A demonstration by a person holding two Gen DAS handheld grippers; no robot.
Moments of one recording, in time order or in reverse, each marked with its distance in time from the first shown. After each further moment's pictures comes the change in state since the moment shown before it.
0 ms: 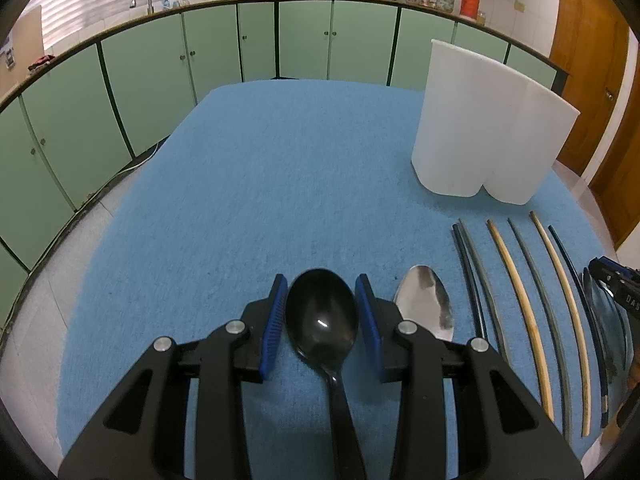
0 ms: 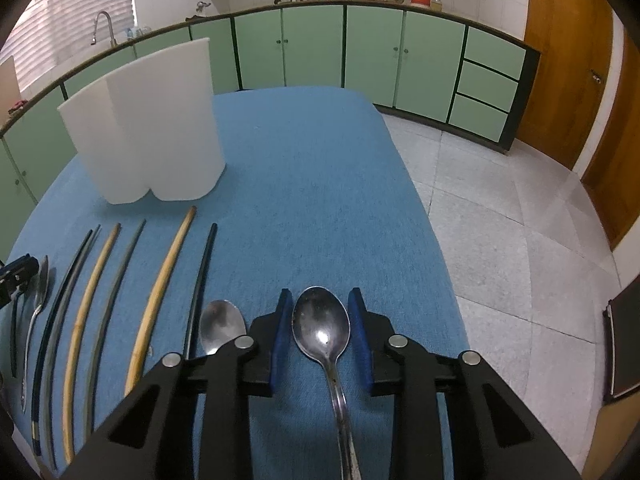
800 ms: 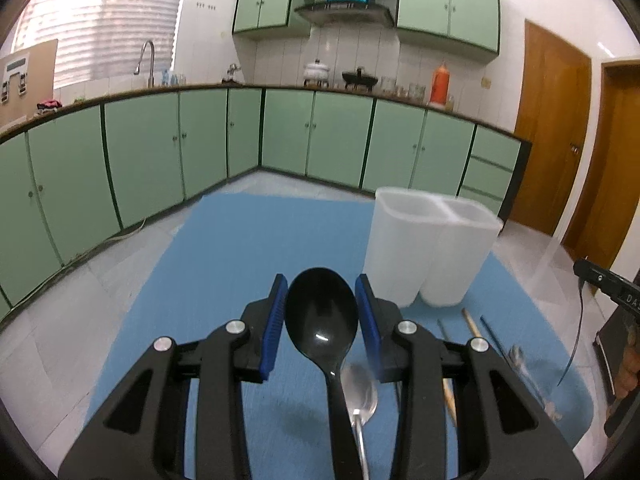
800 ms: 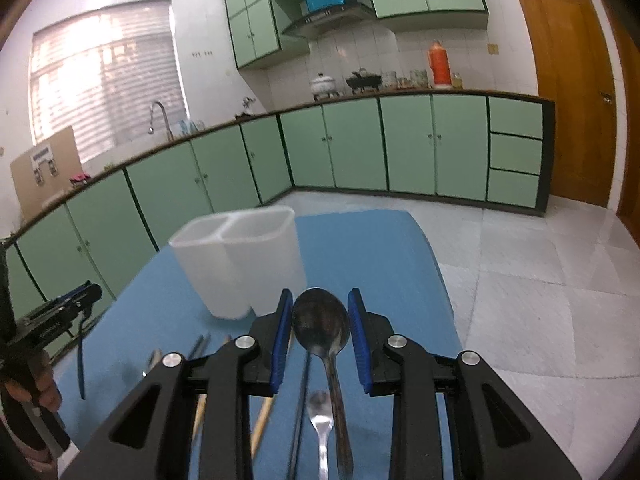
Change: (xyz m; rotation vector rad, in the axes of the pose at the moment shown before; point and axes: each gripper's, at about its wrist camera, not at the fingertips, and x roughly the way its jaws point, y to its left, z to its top) left arm -0.085 -0.011 0.032 -0.015 -0.351 -0.097; right arm -0.101 0.002 0.032 0.039 -0.363 0.228
